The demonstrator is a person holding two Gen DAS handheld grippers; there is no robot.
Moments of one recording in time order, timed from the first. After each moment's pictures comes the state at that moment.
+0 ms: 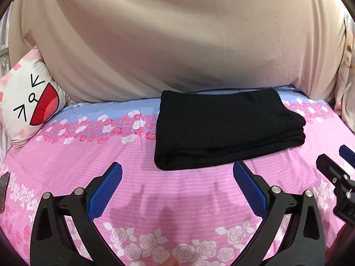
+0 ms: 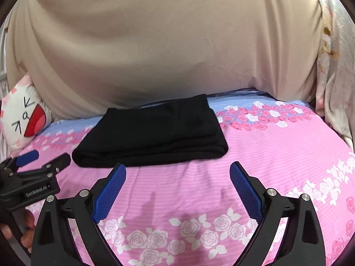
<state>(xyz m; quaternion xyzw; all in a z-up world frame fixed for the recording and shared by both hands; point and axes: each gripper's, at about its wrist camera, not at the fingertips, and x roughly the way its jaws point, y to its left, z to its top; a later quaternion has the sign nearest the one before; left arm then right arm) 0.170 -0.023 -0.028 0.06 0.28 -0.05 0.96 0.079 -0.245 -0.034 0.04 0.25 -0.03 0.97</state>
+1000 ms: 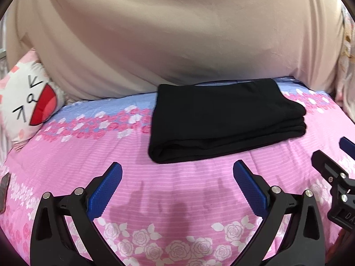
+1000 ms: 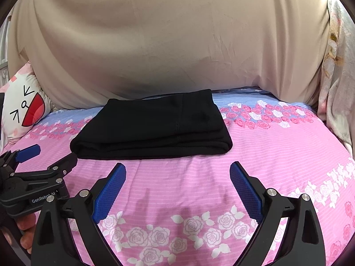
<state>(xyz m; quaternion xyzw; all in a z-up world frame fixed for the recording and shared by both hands) 0.167 -0.037 -0.039 0.07 0.28 -0.04 0.96 0.080 -0.237 -0.039 0.03 0.26 -0.03 0.96</state>
